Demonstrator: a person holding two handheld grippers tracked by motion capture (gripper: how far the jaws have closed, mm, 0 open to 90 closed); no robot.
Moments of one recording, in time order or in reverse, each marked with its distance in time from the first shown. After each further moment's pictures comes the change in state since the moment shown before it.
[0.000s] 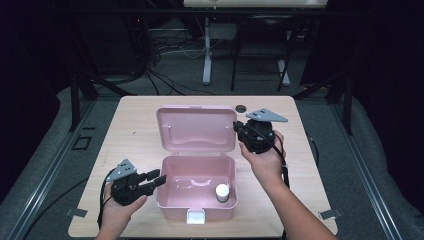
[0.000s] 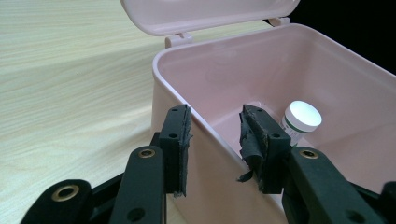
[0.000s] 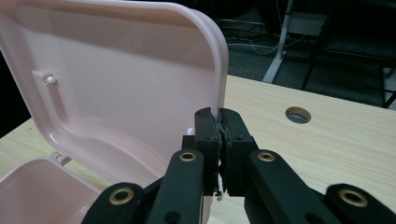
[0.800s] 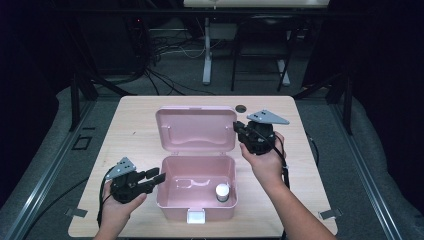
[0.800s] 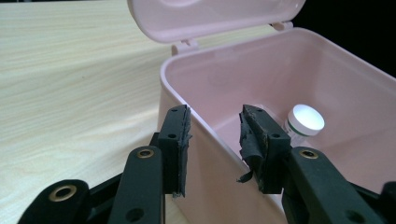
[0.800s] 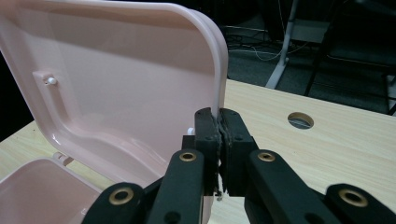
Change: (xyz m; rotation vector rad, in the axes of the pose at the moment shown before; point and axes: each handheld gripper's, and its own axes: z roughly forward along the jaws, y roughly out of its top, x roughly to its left) left arm 0.004 0.006 -0.002 0.002 0.009 -0.002; right arm -0.001 -0.003 -0.001 -0.024 0.016 -0.010
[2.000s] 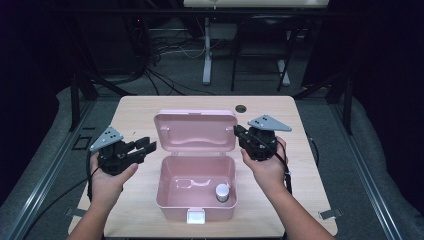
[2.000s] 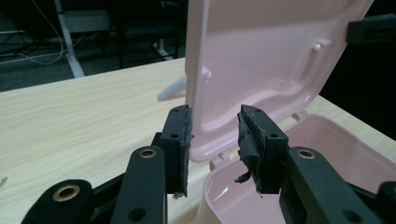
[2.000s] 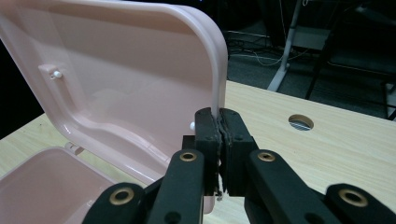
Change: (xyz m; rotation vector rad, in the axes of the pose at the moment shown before) left arm 0.010 0.080 -0.021 -0.120 0.090 0.043; right arm 0.006 -0.006 -0.014 -0.021 0.008 -0.029
